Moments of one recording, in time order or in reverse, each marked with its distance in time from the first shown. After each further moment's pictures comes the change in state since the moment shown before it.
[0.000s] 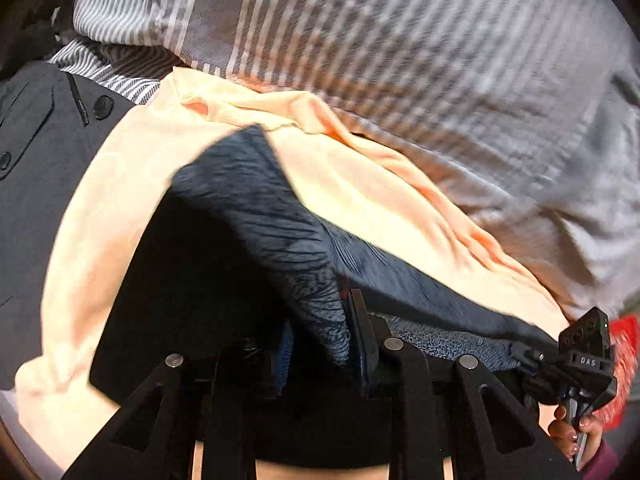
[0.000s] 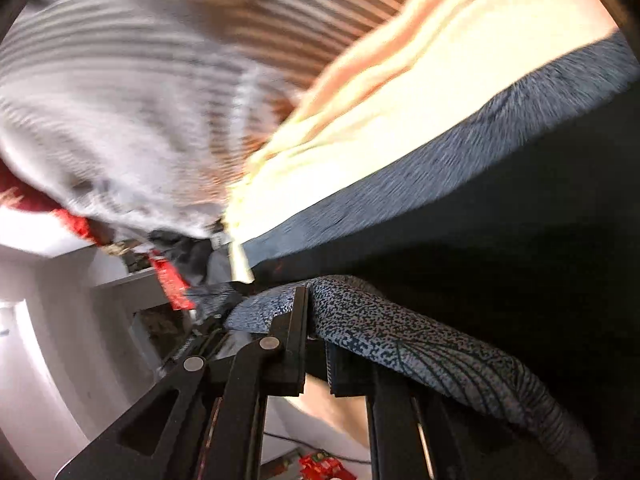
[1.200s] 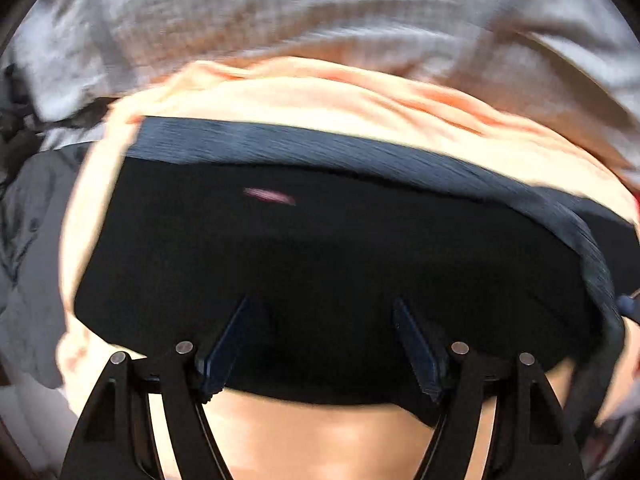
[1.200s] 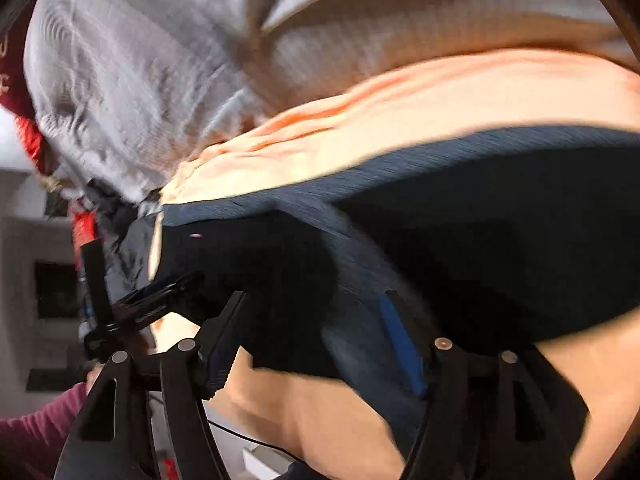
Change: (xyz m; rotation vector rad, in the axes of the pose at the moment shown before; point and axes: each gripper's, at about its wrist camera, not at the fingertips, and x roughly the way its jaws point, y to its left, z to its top) left arm 0.010 -0.130 -0.101 0.370 0.130 0.249; right arm -0.098 0.013 -0.084 -0.301 -0.161 -0.366
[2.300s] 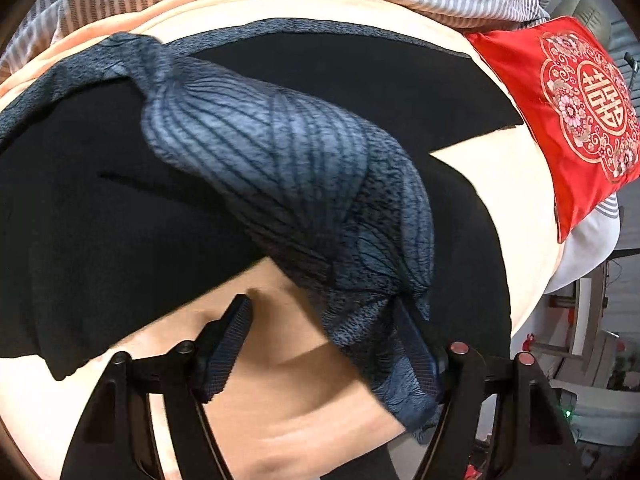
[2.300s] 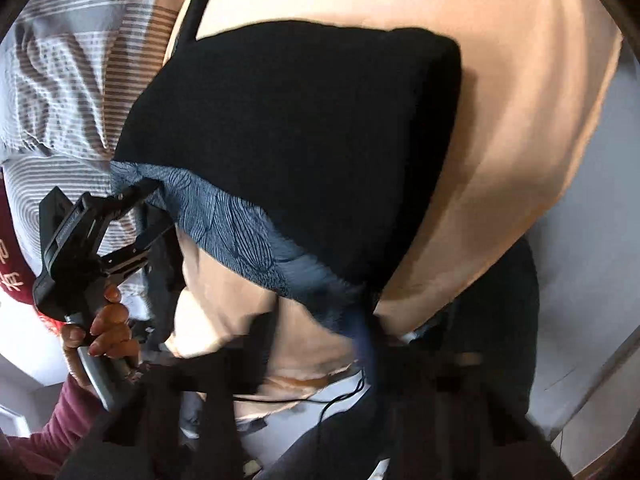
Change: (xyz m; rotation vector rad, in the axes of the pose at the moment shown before) left arm 0.027 -0.214 -0.085 0.353 0.155 -0.381; right arm -0.028 -0.182 -0.314 0.735 -0.234 0.198
